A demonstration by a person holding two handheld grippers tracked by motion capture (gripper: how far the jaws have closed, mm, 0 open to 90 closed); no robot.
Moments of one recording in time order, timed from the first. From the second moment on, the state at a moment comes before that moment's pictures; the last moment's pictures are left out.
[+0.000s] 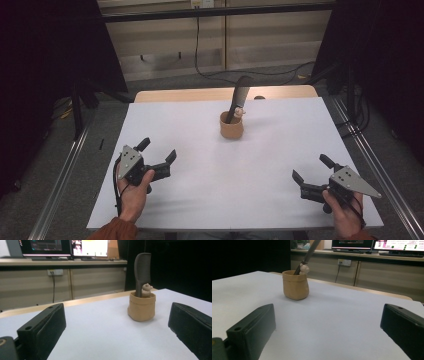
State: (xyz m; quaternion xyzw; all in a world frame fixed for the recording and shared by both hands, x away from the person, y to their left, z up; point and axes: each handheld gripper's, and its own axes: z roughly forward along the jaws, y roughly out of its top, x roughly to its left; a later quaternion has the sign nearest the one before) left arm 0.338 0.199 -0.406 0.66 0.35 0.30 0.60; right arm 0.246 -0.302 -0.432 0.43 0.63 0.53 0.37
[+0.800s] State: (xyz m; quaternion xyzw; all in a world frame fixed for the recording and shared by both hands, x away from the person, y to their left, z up) left arm 0.312 0.211 -0.421 0.66 0.37 0.30 0.58; right arm 0.245 -0.303 -0.432 0.43 0.63 0.53 0.37
